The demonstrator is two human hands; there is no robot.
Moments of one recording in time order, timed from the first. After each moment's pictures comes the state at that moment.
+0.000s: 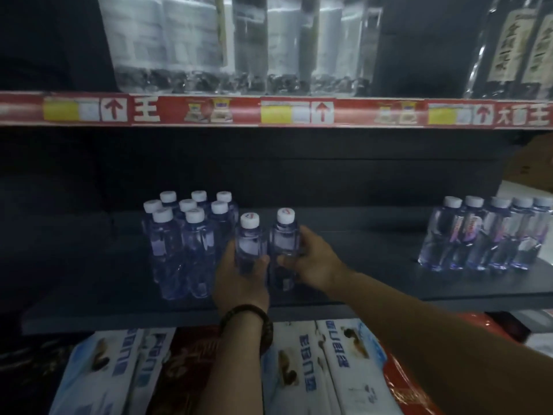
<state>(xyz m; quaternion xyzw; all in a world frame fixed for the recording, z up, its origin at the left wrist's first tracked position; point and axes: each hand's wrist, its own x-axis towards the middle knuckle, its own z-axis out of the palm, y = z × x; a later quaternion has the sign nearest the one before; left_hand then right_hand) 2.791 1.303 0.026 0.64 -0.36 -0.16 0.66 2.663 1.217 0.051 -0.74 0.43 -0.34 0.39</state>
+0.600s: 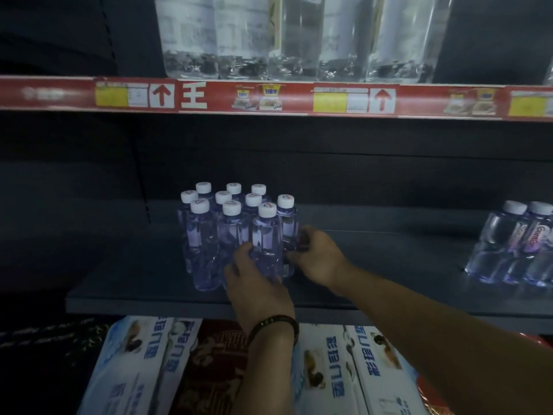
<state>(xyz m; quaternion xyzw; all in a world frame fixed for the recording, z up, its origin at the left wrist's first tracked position) 2.806 1.304 0.000 0.73 -0.29 -0.05 0.61 2.724 1.205 0.045 -0.75 0.44 -0.30 0.39</state>
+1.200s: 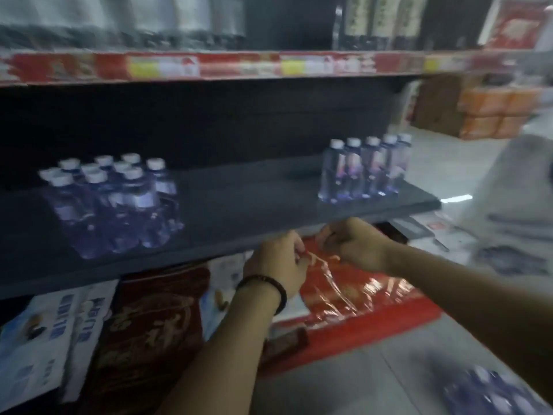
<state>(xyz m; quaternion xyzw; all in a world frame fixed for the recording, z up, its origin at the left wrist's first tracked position) 2.596 1.374 0.024 0.63 -0.70 -0.16 0.29 2.403 1.342 0.054 -0.73 0.57 -0.23 0.31</state>
